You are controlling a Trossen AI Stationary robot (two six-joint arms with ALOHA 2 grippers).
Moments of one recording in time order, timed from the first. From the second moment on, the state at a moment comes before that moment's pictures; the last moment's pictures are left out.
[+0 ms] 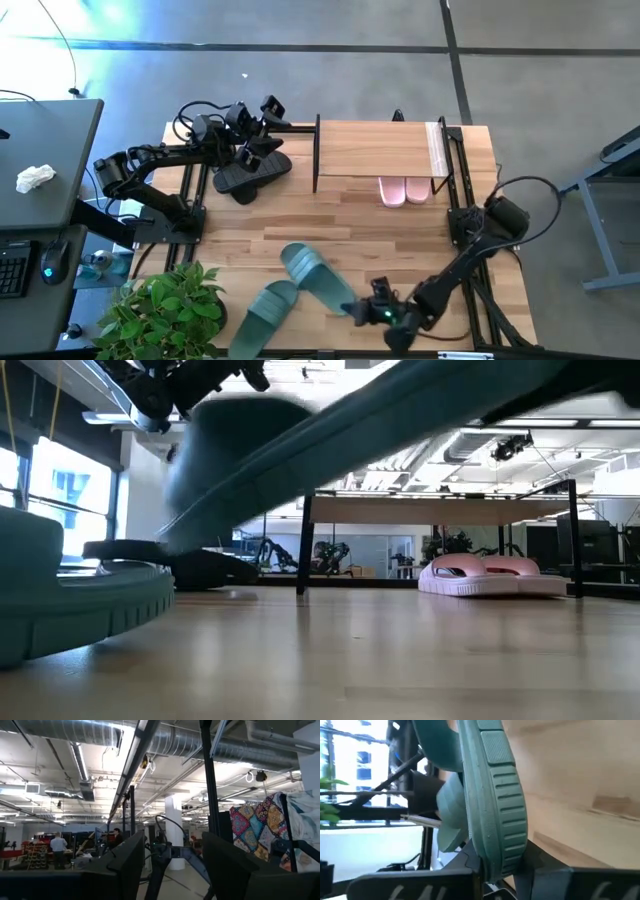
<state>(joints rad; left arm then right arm) 0.71 1.42 0.77 1.46 0.78 -0.56 0.84 1.90 1.12 0.05 0.84 1.94</state>
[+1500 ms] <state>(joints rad) 0.71 1.42 0.77 1.47 0.79 -0.55 0.26 0.97 1.12 0.01 1.11 0.45</state>
